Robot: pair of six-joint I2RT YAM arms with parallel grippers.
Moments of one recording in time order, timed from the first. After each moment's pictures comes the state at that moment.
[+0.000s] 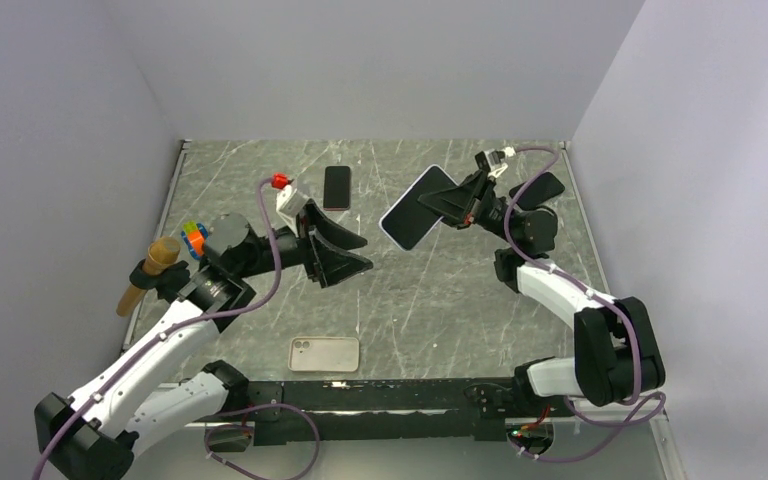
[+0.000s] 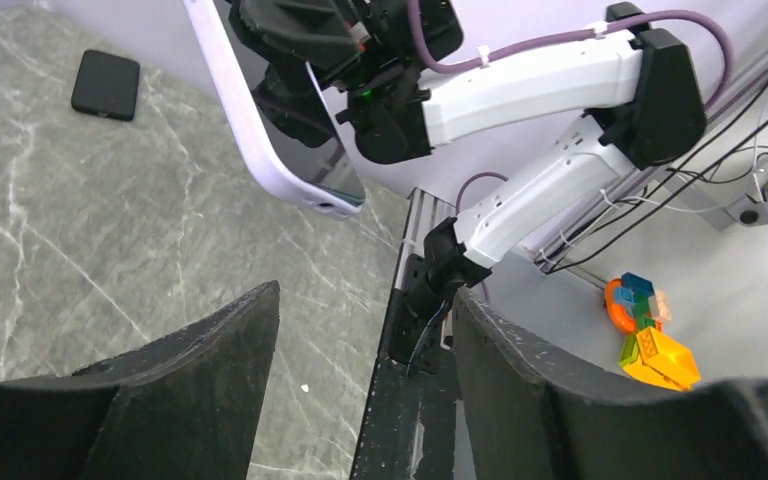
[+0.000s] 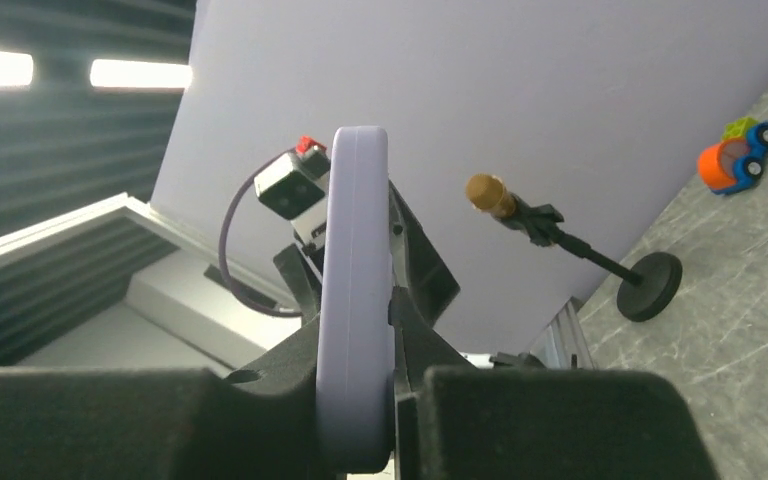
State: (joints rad) left arm -0.59 0.91 0.79 0.24 0.72 -0.54; right arm 0.27 1.33 0.64 1.30 -0.83 1.71
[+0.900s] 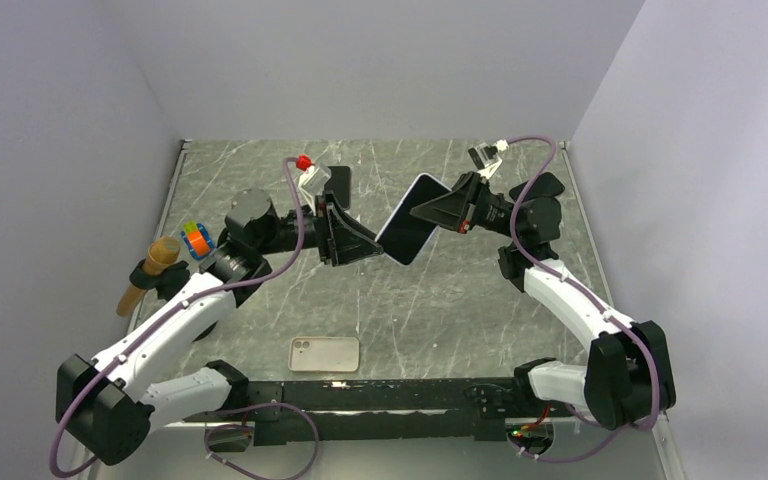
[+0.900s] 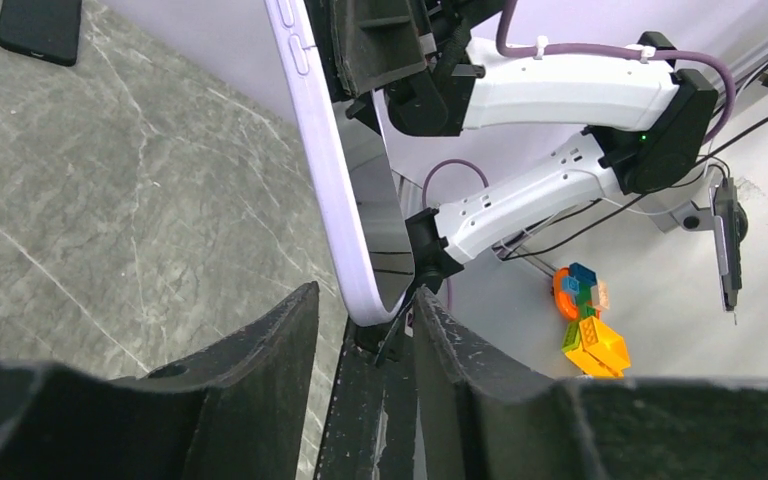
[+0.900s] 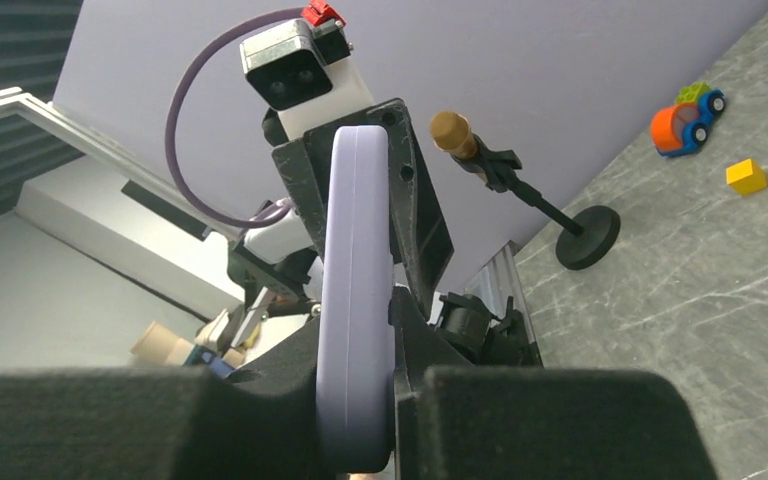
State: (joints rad) left arm -0.57 1.07 0.89 0.25 0.84 -0.63; right arm 0.30 1.23 0.74 1.01 -0.99 1.44
